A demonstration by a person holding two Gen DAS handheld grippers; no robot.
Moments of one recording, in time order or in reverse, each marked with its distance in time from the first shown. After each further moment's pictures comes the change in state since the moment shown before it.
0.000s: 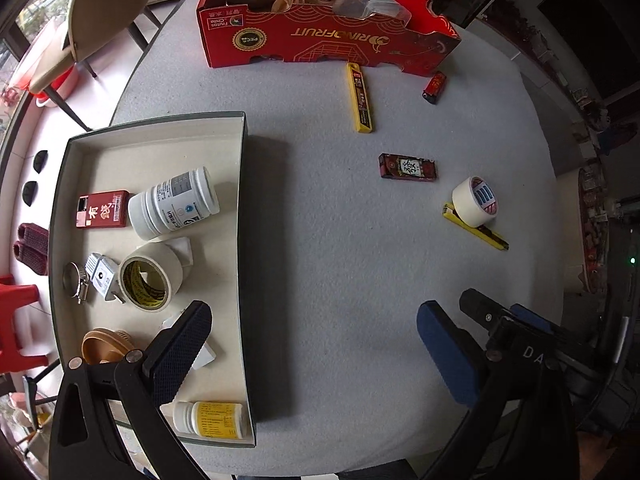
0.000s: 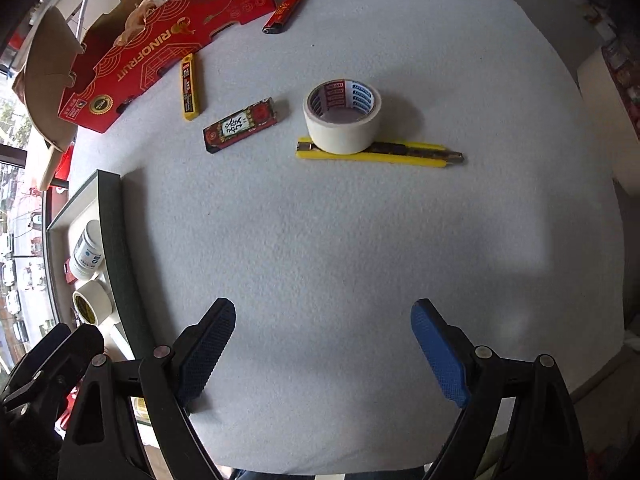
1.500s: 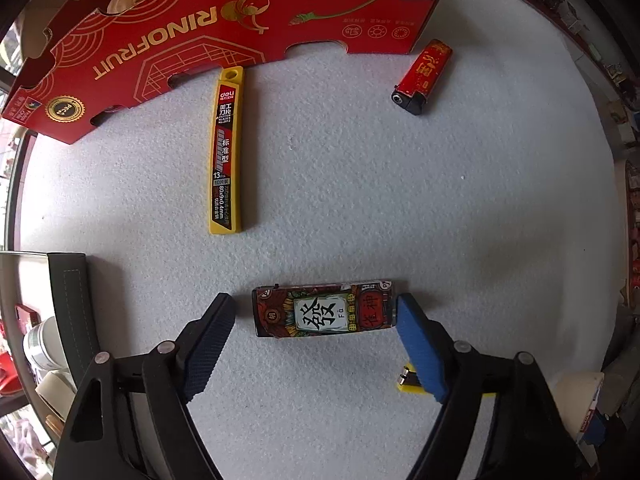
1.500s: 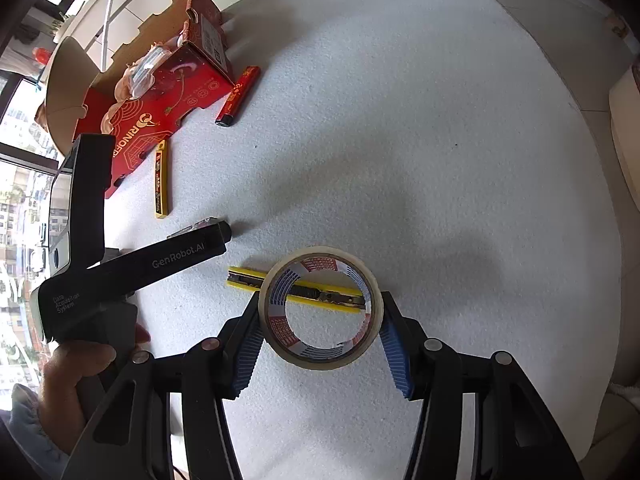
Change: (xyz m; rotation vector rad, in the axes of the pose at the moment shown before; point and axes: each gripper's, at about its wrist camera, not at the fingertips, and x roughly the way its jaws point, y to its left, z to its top) left arm 0.124 -0.114 0.106 0.051 0.062 0.172; right arm -0.016 -0.084 0.067 -0.046 -0.035 0.157
